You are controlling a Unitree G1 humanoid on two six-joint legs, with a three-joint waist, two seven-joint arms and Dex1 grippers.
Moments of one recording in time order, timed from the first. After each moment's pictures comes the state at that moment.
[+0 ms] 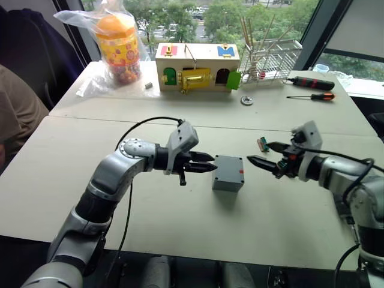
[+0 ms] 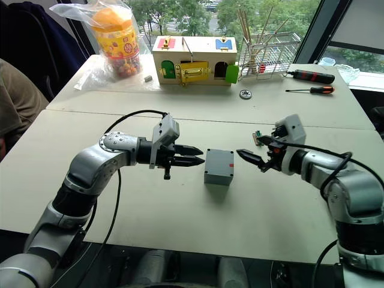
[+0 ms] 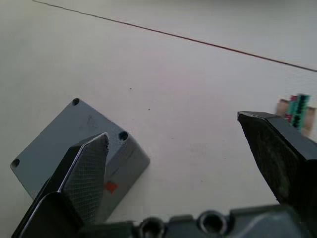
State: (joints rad) left arm -0.67 0.43 -0.27 -0.21 -0.41 0.75 -1.02; right arm -0.34 -0.86 -0.31 -0.33 0.62 1.04 0.63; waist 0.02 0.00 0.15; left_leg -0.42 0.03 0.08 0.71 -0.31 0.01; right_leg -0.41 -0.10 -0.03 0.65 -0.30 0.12
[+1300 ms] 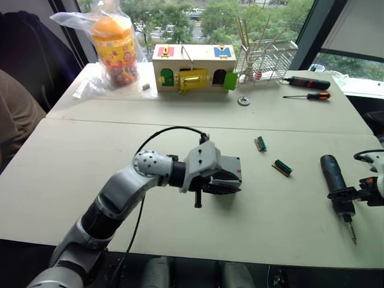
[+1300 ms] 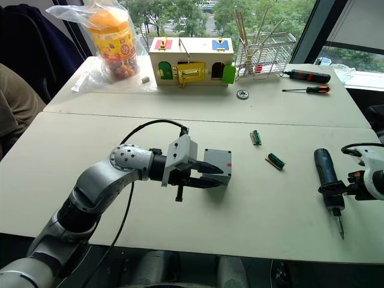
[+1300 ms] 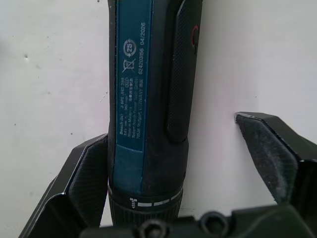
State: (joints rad) left arm -0.60 0.42 -0.40 -0.42 -0.42 0.70 -0.94; right arm -0.53 -1.26 0.17 0.55 0.33 1.14 1.04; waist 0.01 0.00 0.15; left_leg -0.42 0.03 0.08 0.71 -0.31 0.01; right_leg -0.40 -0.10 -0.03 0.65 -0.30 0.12
